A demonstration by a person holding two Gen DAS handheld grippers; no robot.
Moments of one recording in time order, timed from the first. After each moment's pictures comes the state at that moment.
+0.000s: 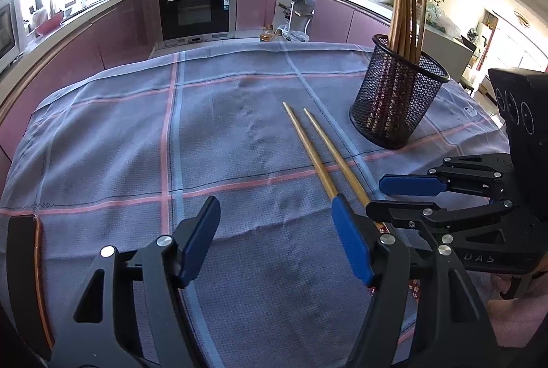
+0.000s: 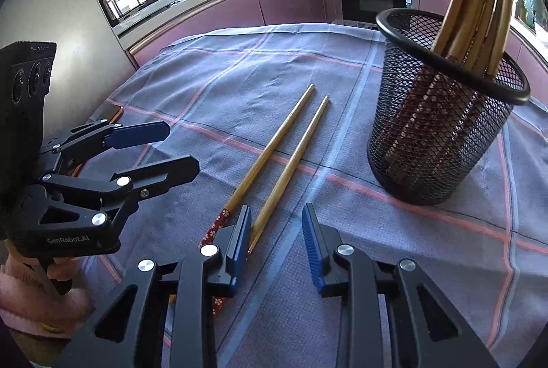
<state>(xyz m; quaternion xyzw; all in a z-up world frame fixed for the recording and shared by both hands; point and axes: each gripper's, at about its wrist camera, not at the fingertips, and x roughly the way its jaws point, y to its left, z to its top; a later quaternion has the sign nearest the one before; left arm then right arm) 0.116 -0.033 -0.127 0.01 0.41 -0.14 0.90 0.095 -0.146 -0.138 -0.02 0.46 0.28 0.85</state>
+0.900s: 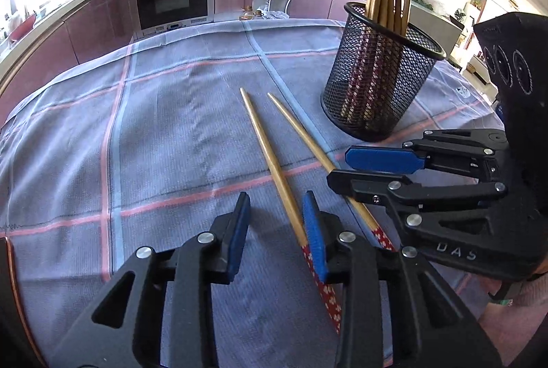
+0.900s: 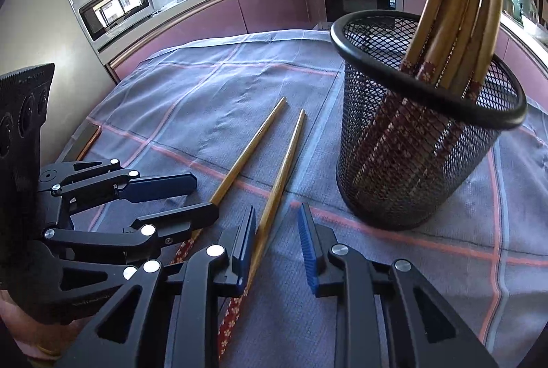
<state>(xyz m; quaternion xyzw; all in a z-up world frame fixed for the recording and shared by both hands) 0.147 -0.071 -0.147 0.02 0.45 -0.17 0.88 0.122 -0.149 -0.140 -0.02 0.45 0.25 0.86</state>
